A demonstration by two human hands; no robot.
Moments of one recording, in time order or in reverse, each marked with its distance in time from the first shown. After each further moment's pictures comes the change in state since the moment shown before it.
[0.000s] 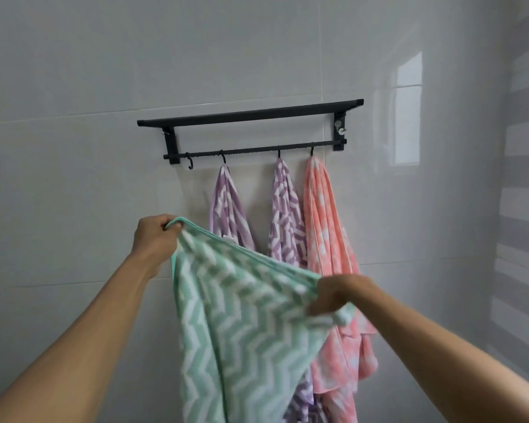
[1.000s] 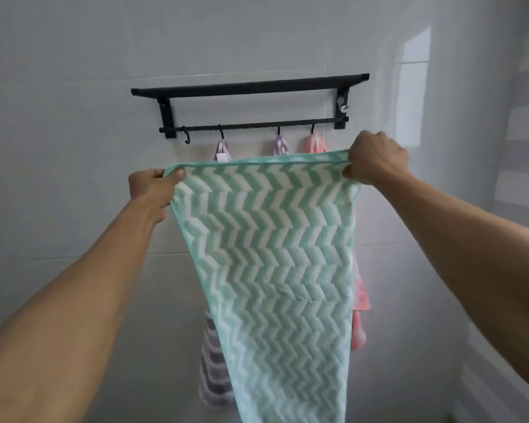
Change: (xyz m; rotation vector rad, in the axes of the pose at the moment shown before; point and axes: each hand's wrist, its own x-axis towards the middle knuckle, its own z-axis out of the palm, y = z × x) left_hand 0.036 0.024 0.009 -0.284 0.093 -0.184; right_hand -0.032 0.049 -0.130 0.139 0.917 0.268
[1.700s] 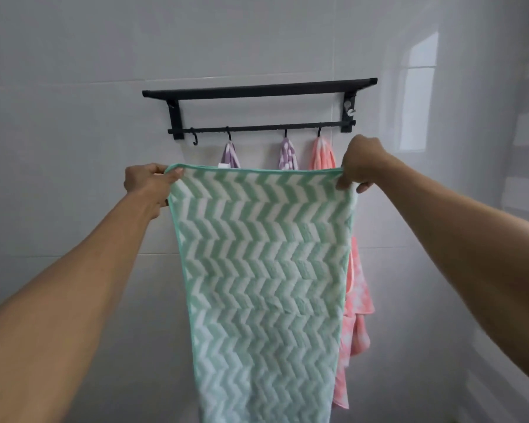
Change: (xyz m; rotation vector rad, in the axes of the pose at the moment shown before) left_hand -0.009 0.020 -0.020 0.059 0.040 0.022; right_hand 0.003 -0.028 -0.013 0.141 -0.275 -0.014
